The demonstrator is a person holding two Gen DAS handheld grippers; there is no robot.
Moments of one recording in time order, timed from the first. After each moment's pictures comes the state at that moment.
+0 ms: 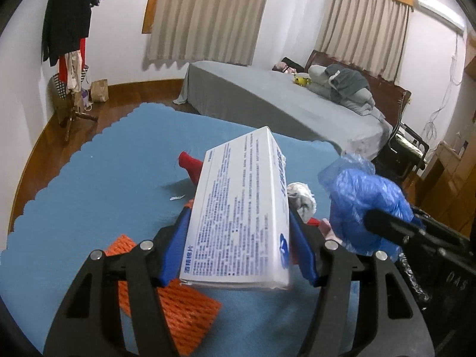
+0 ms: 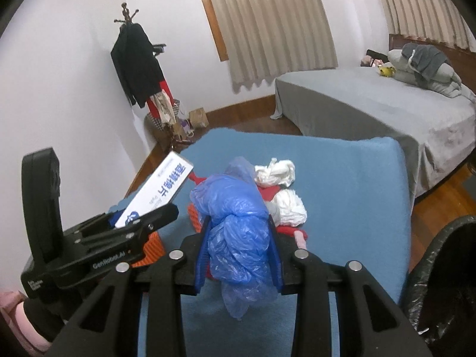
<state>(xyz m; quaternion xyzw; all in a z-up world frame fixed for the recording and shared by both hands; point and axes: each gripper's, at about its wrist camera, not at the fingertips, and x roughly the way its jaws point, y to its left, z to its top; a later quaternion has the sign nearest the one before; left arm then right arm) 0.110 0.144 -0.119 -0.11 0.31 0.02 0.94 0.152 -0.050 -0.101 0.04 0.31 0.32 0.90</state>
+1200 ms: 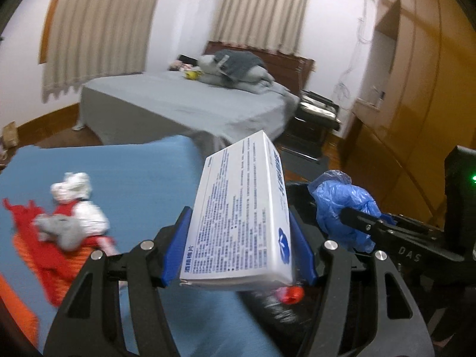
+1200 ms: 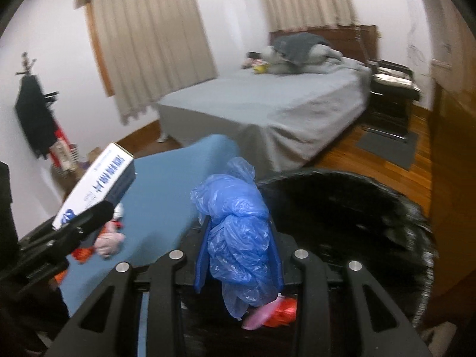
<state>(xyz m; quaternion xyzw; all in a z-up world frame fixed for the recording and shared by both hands) 0.134 -0.088 -0.116 -0.05 0.29 -0.22 0.93 0.124 -0.293 -0.111 0.11 0.32 0.04 0.94</state>
